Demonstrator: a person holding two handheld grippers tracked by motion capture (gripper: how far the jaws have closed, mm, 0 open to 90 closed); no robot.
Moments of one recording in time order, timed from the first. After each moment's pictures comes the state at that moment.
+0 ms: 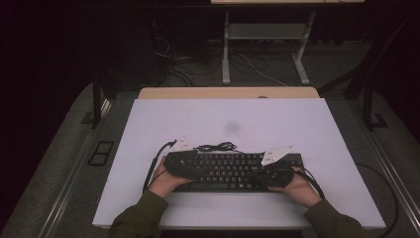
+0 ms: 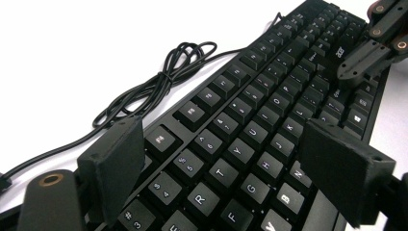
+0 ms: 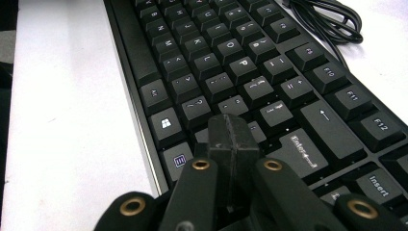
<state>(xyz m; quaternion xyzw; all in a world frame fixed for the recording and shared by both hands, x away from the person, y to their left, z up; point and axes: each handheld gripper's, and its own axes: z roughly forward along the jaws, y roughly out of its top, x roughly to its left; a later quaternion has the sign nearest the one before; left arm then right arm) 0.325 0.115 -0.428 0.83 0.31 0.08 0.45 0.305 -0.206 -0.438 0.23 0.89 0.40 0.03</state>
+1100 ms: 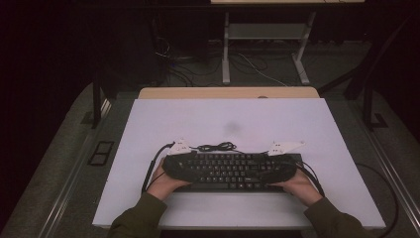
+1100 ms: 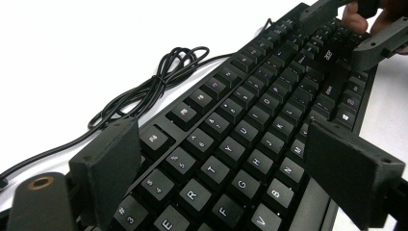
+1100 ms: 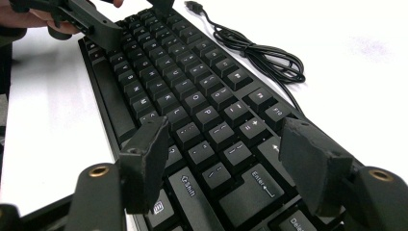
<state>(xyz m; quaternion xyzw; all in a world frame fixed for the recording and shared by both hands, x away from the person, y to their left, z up) 0.318 0.120 -0.428 0.83 0.31 0.08 0.47 0.312 -0.214 -0.428 0.29 0.84 0.46 0.06</state>
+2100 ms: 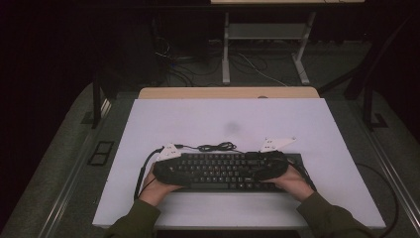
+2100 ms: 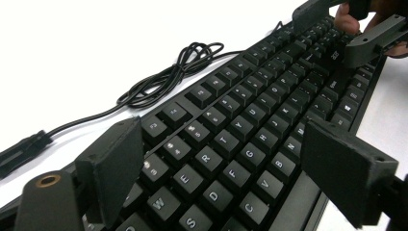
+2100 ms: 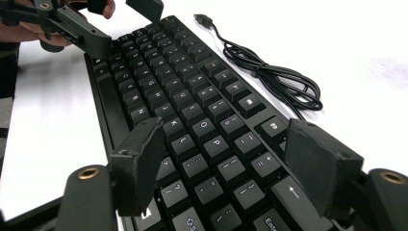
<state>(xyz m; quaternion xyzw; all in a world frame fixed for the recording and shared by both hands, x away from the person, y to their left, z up) 0.302 0.144 -0.428 0.81 0.33 0.10 0.47 0.323 -0.195 -0.427 0.27 0.84 0.47 0.05</state>
